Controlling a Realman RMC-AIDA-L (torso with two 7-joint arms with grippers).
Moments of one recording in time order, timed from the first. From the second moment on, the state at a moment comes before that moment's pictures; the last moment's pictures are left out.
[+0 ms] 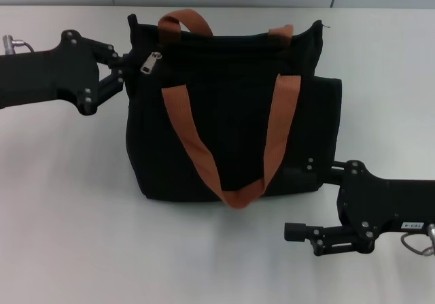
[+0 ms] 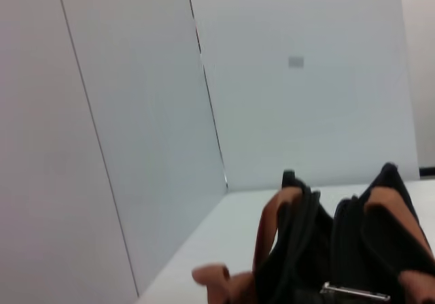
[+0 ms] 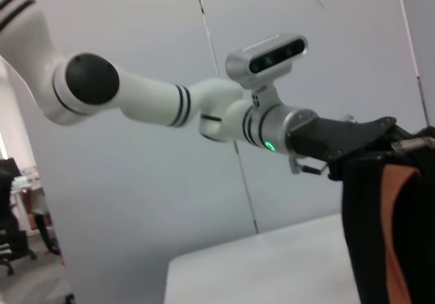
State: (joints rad) left arm -0.58 -1.96 0.60 0.64 1.97 1.67 -1.00; right arm 0.48 2.07 -0.75 -0.43 -1.95 -1.85 1.04
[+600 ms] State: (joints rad) left arm -0.55 -1.98 0.60 0.64 1.92 1.68 -0.96; right arm 0.62 2.06 -0.72 -0.50 -1.72 -1.99 1.56
